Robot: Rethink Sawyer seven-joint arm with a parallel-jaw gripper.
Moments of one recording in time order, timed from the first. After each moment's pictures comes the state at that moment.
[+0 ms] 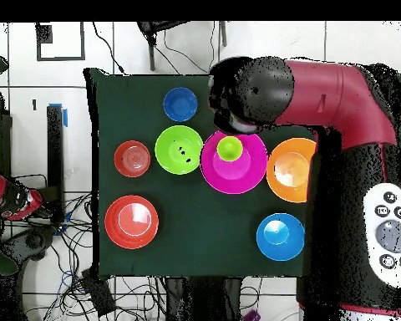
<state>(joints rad) -0.52 -0.83 0.40 1.27 -0.32 1.07 1.89</state>
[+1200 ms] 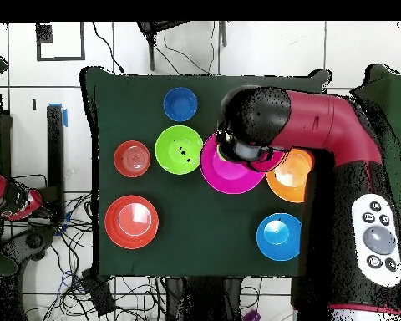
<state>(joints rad) -0.49 -0.79 0.26 1.37 -0.28 1.14 1.89</state>
